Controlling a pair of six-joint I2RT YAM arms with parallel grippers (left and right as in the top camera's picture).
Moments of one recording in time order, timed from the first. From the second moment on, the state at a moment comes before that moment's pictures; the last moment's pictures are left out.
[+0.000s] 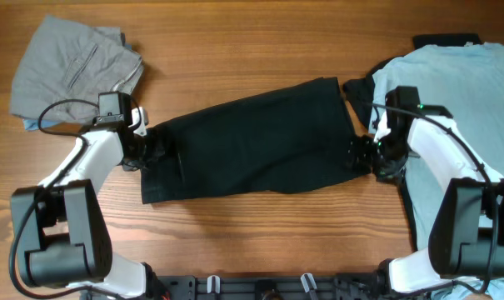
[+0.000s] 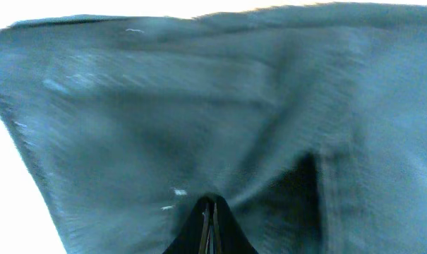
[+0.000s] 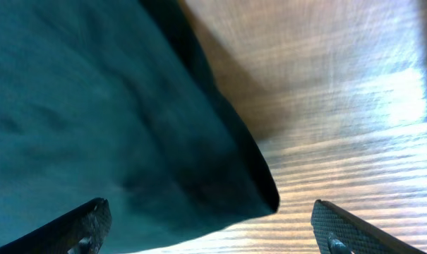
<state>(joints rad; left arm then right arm) 0.11 1.70 0.90 -0.56 0.20 -0.26 -0.06 1.70 0.99 -0.95 -0.20 0.29</state>
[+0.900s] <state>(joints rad) 0.18 1.65 0.94 -0.79 0.39 -0.15 -0.01 1.56 0.97 -0.69 -0.49 0.16</state>
